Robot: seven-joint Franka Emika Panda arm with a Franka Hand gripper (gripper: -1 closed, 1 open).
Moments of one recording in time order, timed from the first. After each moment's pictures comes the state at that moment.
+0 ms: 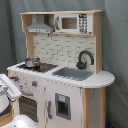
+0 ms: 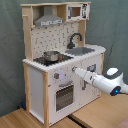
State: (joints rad) arm -0.52 -1.47 1.46 -2.48 -0.60 2.90 0.22
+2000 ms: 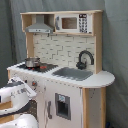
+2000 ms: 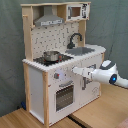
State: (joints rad) arm -0.76 -1.47 1.43 -2.57 -0.60 3.40 0.10
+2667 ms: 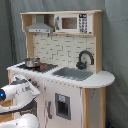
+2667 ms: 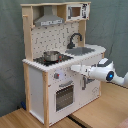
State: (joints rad) arm -0.86 -1.47 1.43 -2.54 -0.59 3.47 0.10
